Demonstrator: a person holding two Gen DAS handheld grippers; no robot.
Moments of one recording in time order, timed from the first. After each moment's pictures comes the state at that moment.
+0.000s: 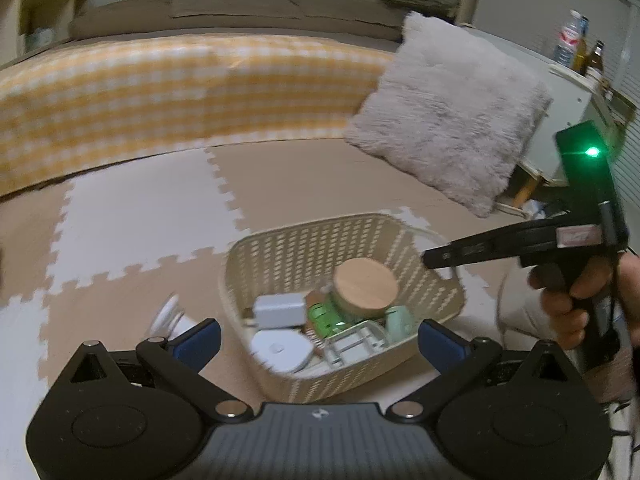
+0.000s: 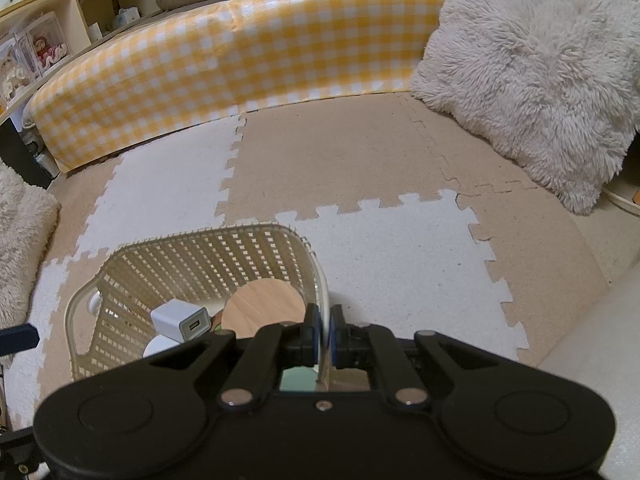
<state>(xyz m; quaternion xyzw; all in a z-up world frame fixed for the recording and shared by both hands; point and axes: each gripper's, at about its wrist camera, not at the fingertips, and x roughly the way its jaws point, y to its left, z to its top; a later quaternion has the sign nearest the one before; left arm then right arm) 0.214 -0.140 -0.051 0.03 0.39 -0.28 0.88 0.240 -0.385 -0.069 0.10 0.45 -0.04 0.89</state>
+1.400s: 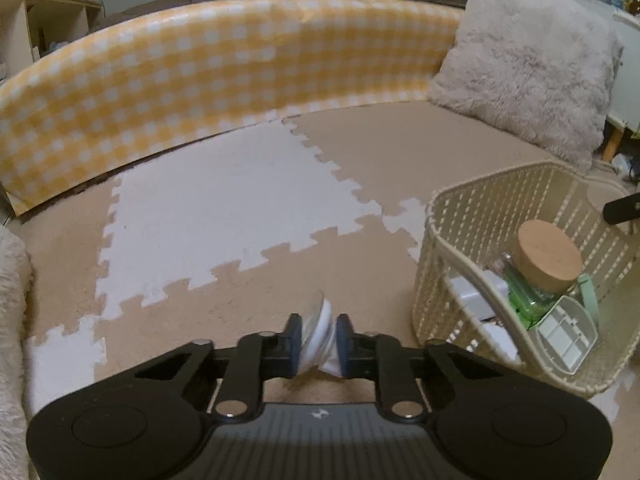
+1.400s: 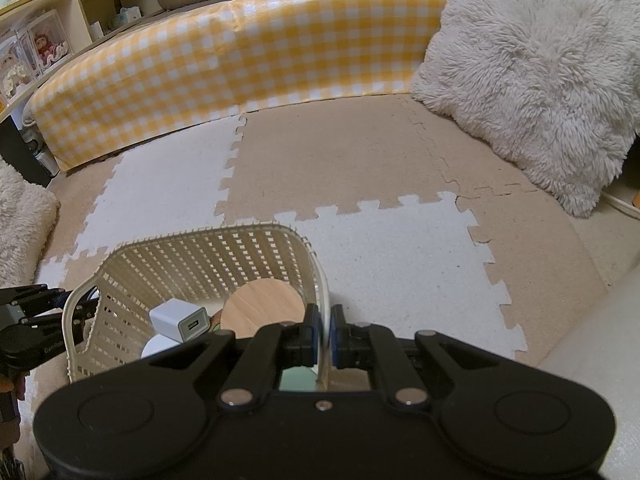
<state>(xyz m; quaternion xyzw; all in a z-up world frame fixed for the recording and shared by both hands) 0.303 -0.096 -0.128 0.11 0.38 -0.23 0.89 0.241 -0.385 -0.069 0.09 0.45 -0.04 0.89</state>
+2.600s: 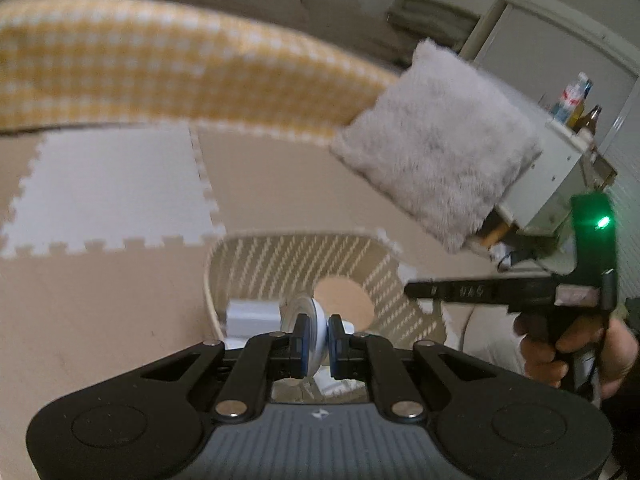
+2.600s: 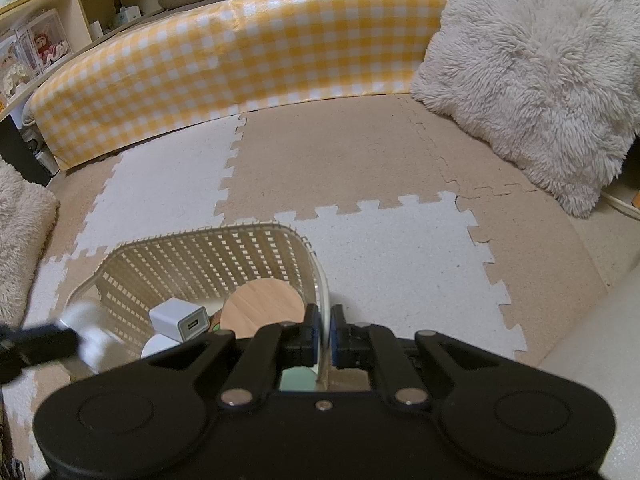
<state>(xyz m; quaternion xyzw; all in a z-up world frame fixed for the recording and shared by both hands) 0.249 -0.136 -0.071 -0.08 0.41 -0.32 0.85 0.240 -0.385 -0.069 0.09 0.45 -0.04 0.89</state>
